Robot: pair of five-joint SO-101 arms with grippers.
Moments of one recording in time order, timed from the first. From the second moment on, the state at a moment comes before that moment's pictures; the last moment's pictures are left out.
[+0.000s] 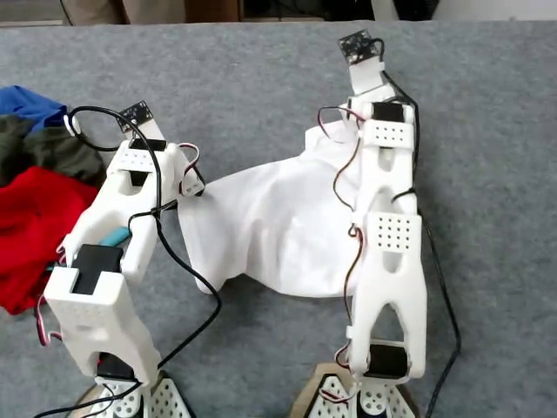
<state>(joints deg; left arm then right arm) 1.0 16.9 13.5 55.0 25.5 1.7 79.0 -76.5 56.0 19.3</state>
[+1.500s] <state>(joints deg) 0.8 16.9 13.4 54.9 20.3 -1.3 78.7 -92.2 97.7 19.7</state>
